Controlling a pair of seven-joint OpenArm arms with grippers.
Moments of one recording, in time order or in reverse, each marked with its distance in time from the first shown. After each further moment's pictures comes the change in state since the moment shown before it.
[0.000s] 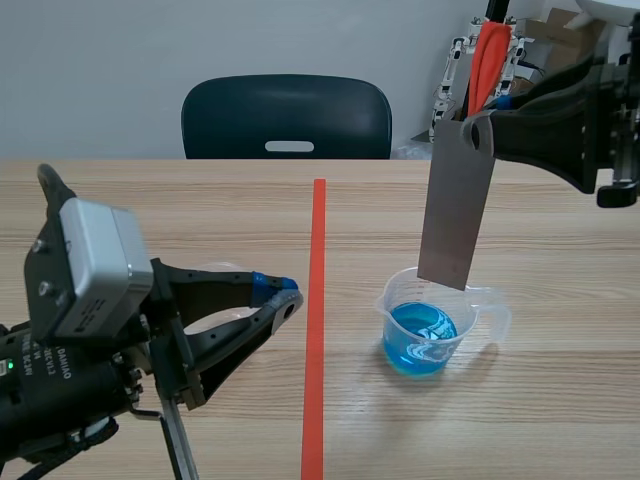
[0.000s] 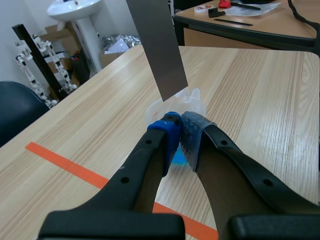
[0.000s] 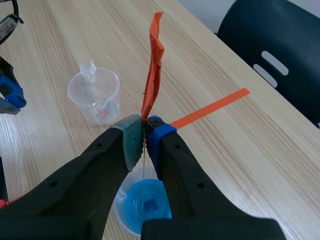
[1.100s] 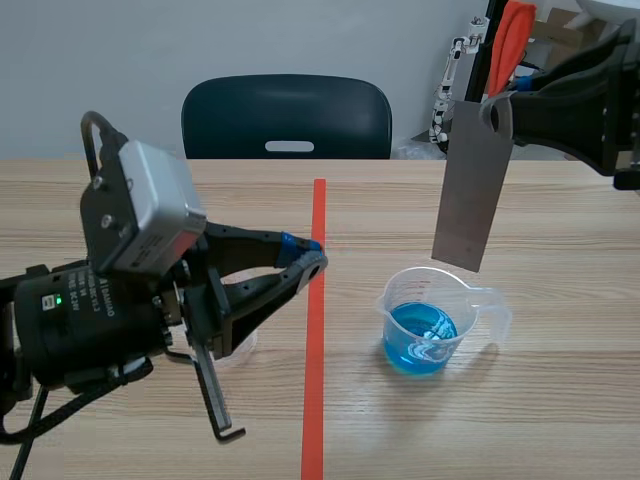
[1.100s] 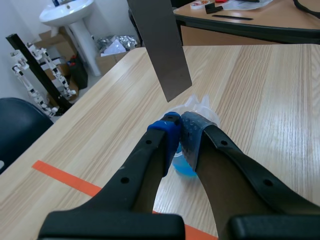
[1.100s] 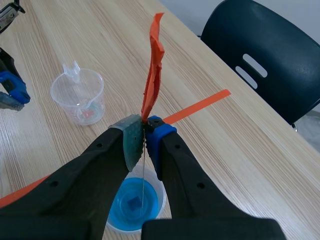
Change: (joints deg) left arm -8.8 0.0 3.8 0.0 -2.9 -1.6 8.6; right arm -0.3 0.0 3.4 0.0 -1.4 0.0 0.2
